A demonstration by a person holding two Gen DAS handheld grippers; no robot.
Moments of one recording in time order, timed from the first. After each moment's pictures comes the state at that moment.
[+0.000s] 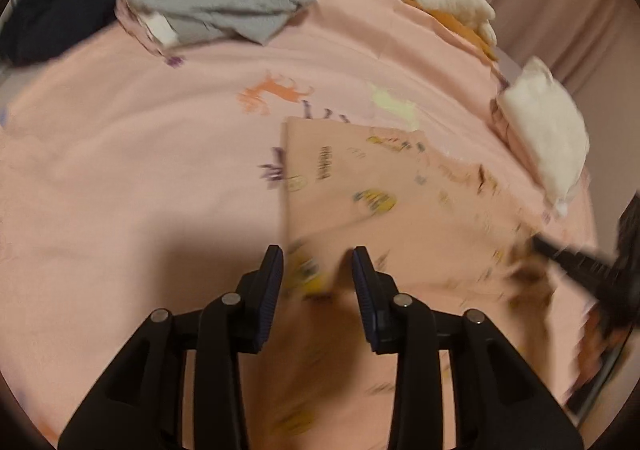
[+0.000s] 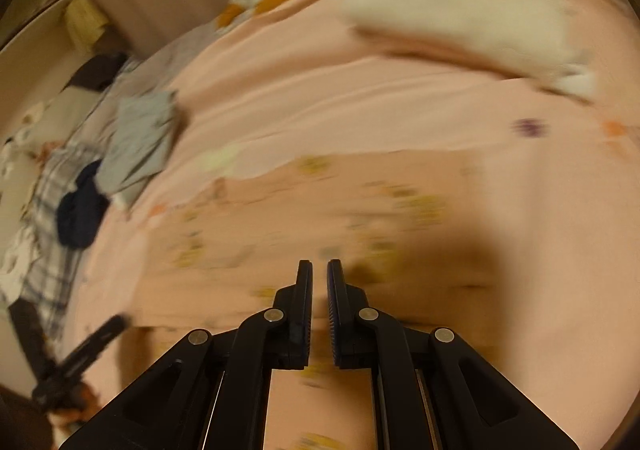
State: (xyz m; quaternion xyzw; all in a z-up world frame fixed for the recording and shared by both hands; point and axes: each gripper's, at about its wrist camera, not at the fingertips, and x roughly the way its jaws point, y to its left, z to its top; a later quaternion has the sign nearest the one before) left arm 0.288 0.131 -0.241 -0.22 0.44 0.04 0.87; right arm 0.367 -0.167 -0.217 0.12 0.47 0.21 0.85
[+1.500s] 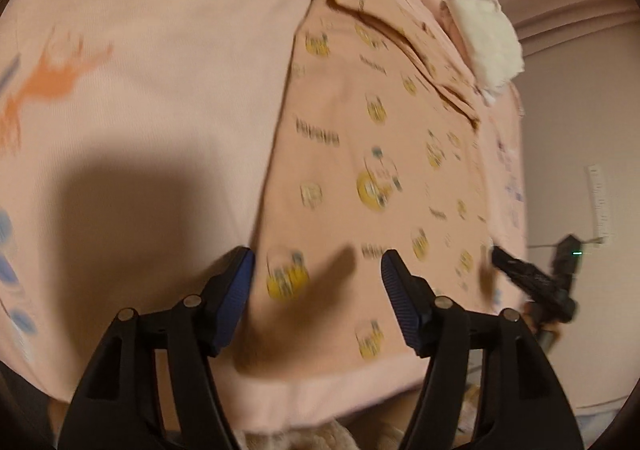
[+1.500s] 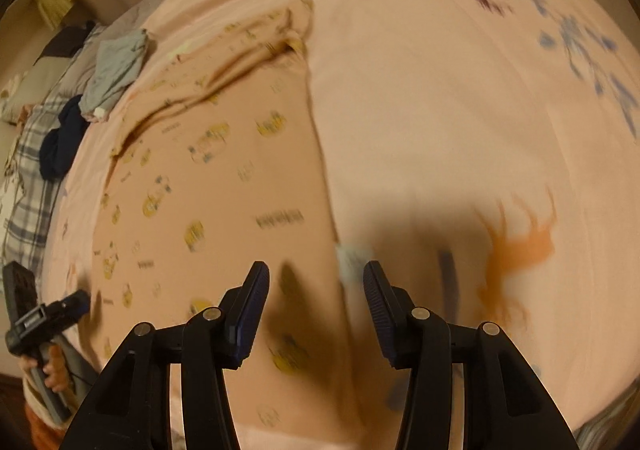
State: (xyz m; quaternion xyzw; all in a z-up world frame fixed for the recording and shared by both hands) left arm 0.063 0.117 -0.268 -0.33 0.55 -0.10 0.76; right arm 0.173 -0.299 -0.253 0.11 0.56 0.13 0.81
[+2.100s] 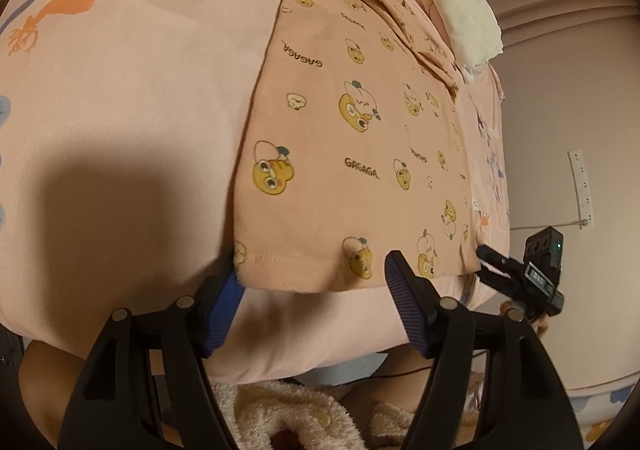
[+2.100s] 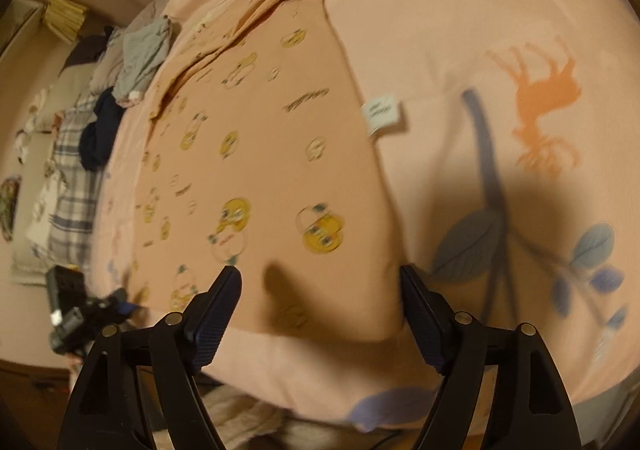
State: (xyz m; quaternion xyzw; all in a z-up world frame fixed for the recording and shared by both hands) left arm 0.021 0.094 -0.270 -0.34 0.55 -0.13 0.75; right arm 0.120 -0.296 -0.275 0.20 0.59 0.20 0.76
